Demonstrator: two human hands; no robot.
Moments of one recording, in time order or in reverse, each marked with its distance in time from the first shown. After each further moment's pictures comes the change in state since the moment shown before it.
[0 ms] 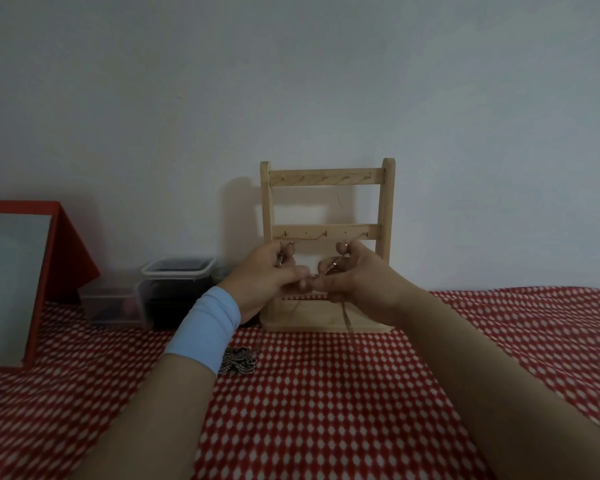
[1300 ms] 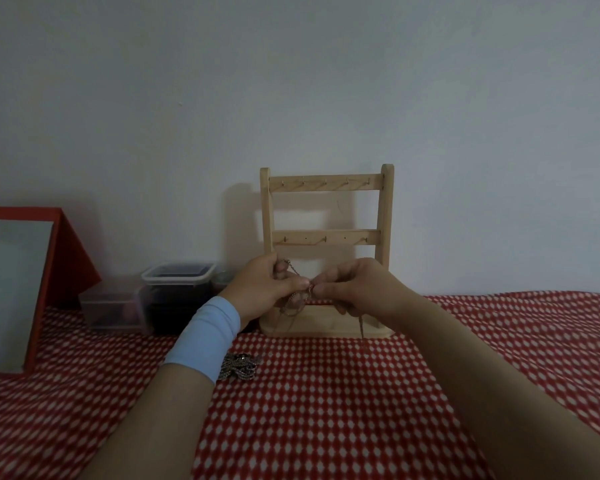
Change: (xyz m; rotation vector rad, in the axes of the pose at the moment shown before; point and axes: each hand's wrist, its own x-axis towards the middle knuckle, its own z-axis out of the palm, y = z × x) left_hand 0.005 -0.011 -0.010 0.237 0.072 -0.031; right_hand -0.010 -0.006 -0.002 -0.404 0.029 -0.030
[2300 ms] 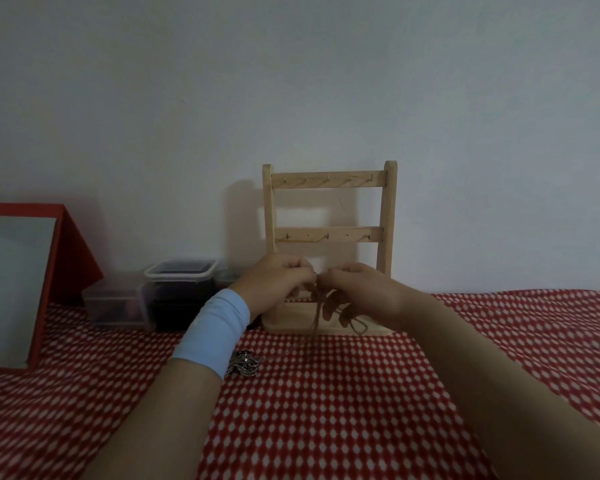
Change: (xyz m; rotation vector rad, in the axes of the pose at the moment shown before) left_hand -0.009 0.029 0.013 0.224 -0.020 -0.033; right_hand 0.004 -0.001 0.003 0.076 -0.177 0.081
